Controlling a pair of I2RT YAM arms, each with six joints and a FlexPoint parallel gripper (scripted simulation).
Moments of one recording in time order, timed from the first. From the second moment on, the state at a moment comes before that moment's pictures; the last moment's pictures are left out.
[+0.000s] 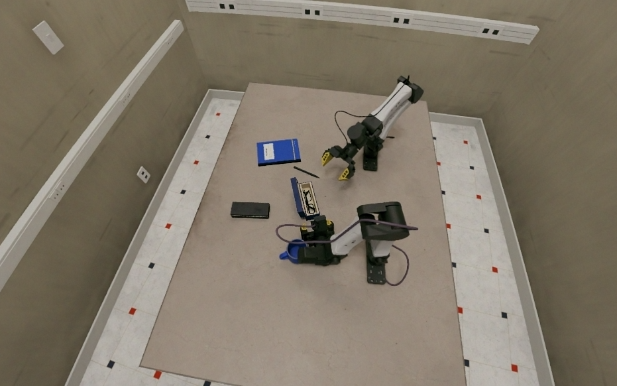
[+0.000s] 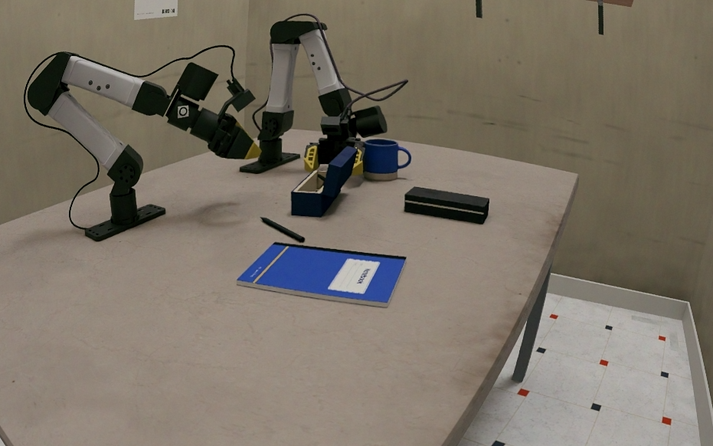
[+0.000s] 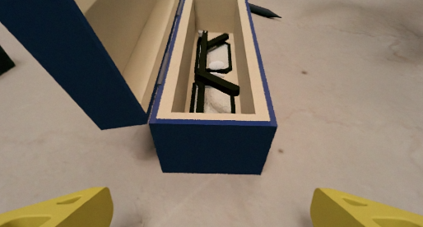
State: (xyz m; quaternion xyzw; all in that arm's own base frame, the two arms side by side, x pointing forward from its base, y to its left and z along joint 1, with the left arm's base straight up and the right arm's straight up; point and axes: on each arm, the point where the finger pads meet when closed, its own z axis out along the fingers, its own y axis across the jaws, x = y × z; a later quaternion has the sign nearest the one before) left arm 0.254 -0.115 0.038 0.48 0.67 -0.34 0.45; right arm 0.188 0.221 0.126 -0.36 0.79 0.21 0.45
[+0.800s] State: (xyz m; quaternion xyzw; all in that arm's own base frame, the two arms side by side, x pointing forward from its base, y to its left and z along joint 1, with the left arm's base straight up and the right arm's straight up) left arm 0.257 -0.142 0.031 0.49 0.66 -0.35 0.45; right arm 0.188 0.221 0.126 -0.36 0.79 0.21 0.45
